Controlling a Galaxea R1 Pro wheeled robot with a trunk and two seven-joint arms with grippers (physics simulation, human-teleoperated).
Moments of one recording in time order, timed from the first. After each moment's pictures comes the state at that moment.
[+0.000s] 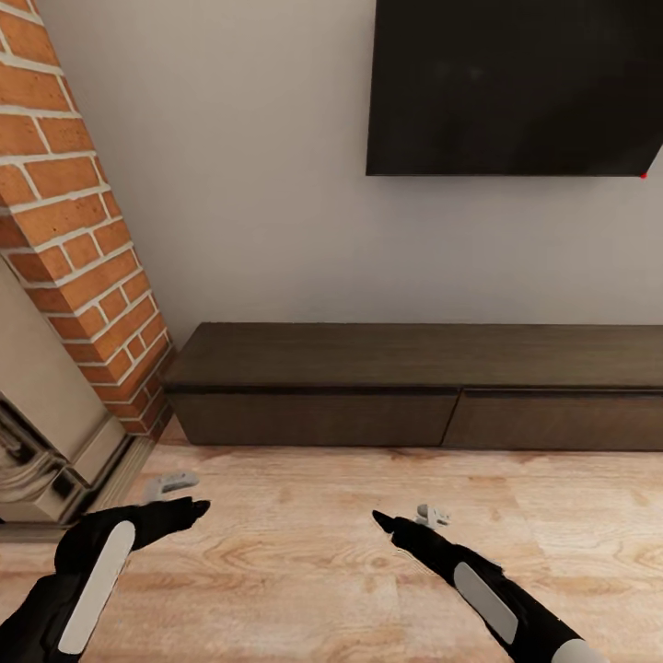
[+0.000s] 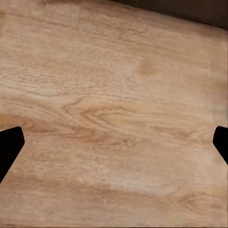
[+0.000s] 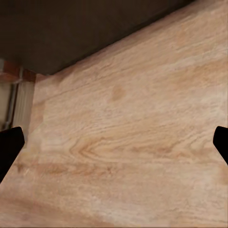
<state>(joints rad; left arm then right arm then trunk) -0.28 0.16 0.05 -1.55 0.45 1.00 0.20 -0.49 -0.18 0.59 -0.72 -1.05 0.12 0.26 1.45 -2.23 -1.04</state>
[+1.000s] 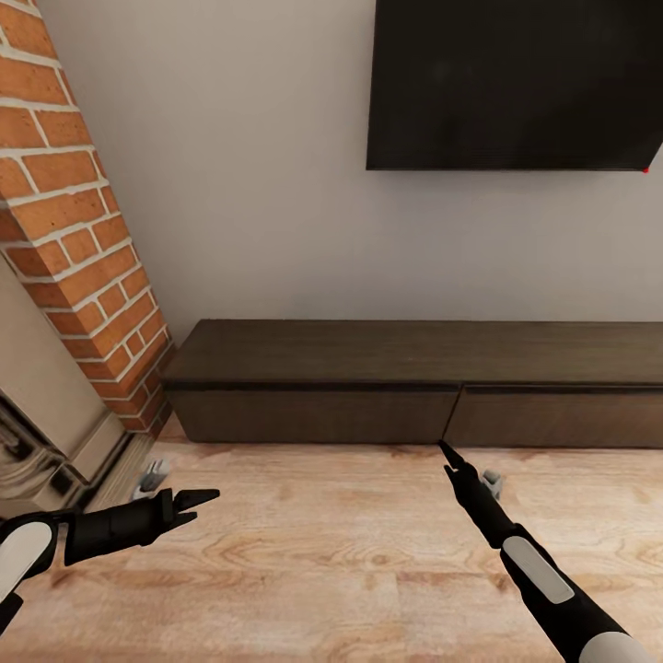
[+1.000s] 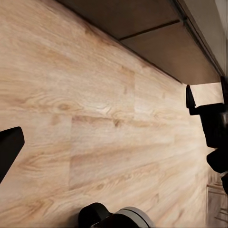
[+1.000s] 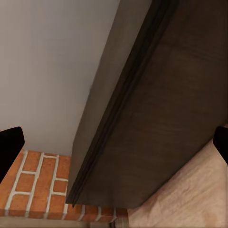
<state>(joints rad) -0.23 0.50 -0.05 -1.54 1.38 1.00 -0.05 -0.49 -0.24 0.29 -0.72 -1.52 0.03 0.55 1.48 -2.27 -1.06</state>
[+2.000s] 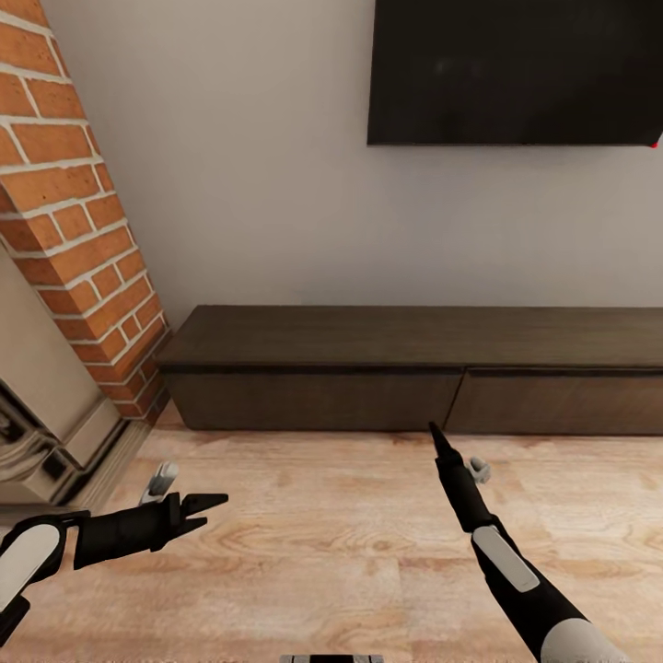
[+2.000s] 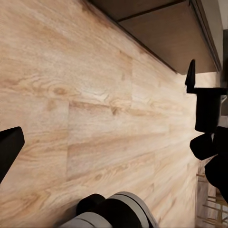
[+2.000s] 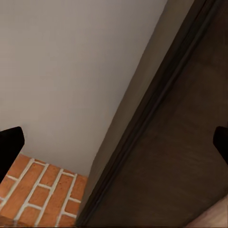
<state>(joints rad) -0.23 0.50 -0.09 -1.54 1.43 1.00 -0.05 -0.52 -0.15 0.29 -0.72 -1.50 -0.18 0.69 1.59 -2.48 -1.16</state>
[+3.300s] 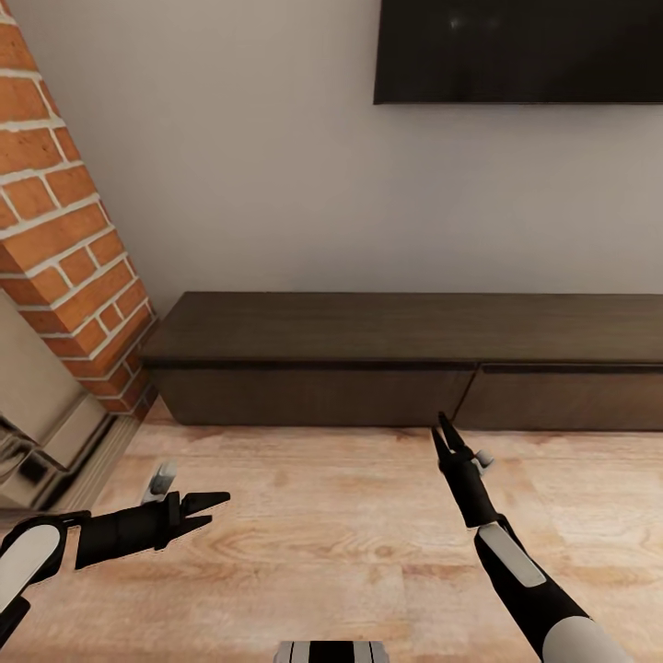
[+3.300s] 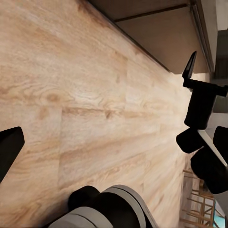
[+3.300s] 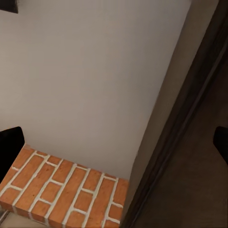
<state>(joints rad) -0.23 0.51 -0.10 -1.54 1.43 1.00 -0.12 -0.53 -0.15 0.25 -0.72 -1.58 -0.04 0.93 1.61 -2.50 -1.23</state>
